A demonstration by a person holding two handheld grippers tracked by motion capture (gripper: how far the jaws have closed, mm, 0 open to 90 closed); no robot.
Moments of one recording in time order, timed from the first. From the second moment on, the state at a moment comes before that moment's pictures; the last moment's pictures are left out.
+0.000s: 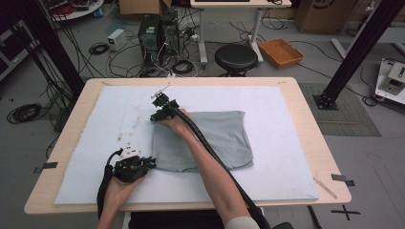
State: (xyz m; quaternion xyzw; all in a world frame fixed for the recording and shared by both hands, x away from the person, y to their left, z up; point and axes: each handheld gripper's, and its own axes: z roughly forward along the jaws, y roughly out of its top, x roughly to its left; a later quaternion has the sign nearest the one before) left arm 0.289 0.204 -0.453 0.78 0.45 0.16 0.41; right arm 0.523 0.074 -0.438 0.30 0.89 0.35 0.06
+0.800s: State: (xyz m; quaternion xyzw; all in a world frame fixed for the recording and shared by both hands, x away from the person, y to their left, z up) left arm 0.287 0.207 -0.448 0.78 0.44 0.16 0.42; right arm 0.513 0.077 -0.421 0.26 0.90 0.35 0.08
